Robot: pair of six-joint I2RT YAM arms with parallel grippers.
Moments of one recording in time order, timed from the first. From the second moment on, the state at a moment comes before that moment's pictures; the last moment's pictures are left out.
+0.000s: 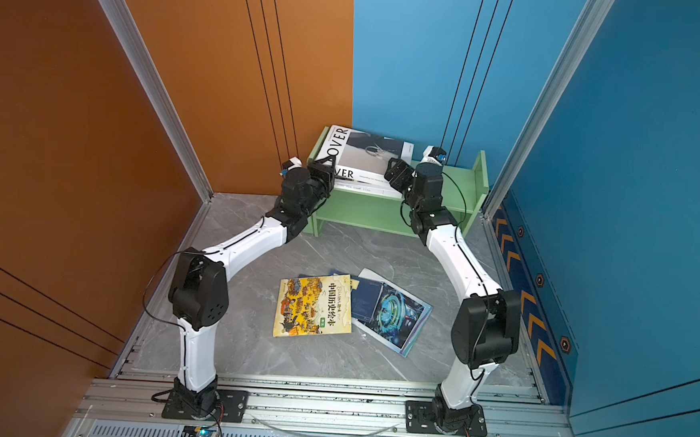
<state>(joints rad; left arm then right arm) -0.48 2.02 1.74 0.39 -0.15 -1.49 0.25 1.75 1.61 0.02 0.02 0.68</state>
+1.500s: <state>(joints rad) -0.38 1.90 1.77 0.17 -0.07 -1.33 0.28 1.76 1.63 -0.07 0.12 0.68</state>
